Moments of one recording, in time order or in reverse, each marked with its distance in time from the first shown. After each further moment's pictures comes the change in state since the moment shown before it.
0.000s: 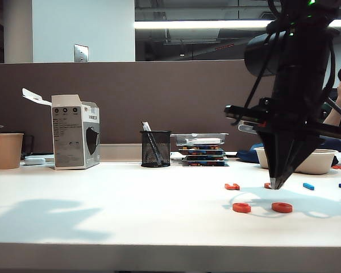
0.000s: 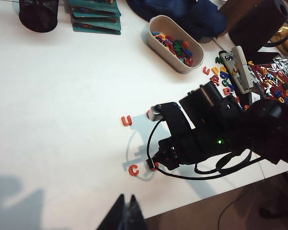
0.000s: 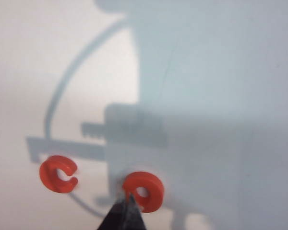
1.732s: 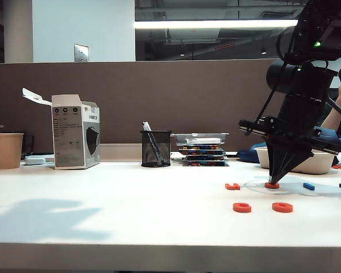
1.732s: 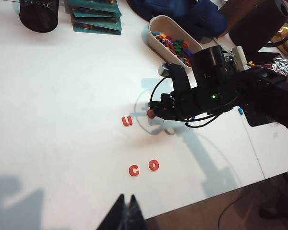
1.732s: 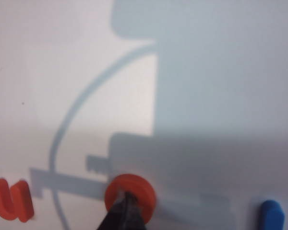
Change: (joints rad) left arm 0.000 0.000 0.000 0.000 0.000 0.000; right arm -0.206 0.225 0.196 0.186 -0.052 -0.021
